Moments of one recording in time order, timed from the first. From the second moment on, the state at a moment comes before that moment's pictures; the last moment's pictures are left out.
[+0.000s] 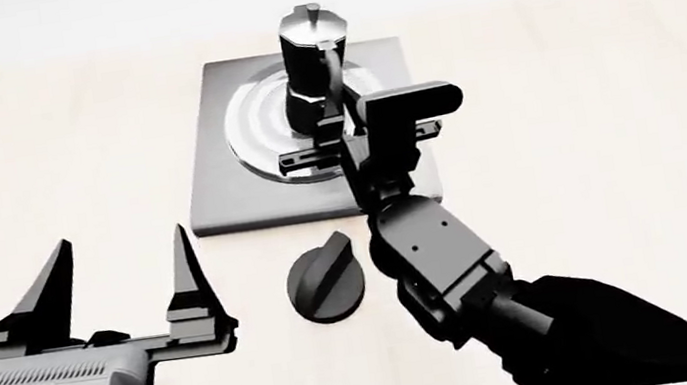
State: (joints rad) left arm -0.01 -0.43 0.17 0.59 -0.35 -0.04 -0.34; right arm 1.18 0.00 -1.55 1.00 1.28 -0.67 0.38
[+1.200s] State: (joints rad) left arm -0.02 -0.44 0.17 0.60 -0.36 -0.03 -0.36; right arm 1.19 0.00 -1.53 0.99 1.23 -0.70 0.36
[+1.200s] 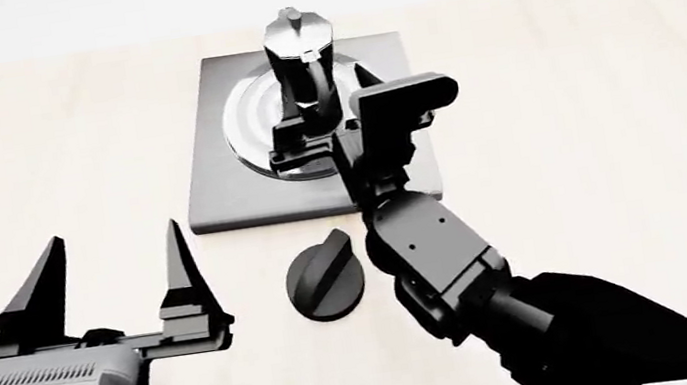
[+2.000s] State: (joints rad) left arm -0.67 -0.61 0.16 0.99 -0.56 -0.64 -0.59; right arm 1.69 0.63 -1.55 -0.31 0.88 -0.45 1.09
